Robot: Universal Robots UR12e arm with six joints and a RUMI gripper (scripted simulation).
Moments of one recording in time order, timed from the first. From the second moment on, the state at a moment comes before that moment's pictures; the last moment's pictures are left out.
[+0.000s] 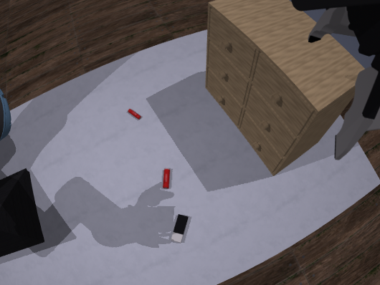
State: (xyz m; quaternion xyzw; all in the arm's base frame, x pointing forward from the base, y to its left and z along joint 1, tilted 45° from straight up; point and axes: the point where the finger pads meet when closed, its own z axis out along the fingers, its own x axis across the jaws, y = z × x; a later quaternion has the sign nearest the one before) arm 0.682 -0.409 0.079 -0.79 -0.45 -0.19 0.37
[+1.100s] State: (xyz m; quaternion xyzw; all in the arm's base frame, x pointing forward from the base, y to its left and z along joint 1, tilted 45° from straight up) arm 0.509 -0.316 0.098 -0.69 -0.61 -0.29 0.25
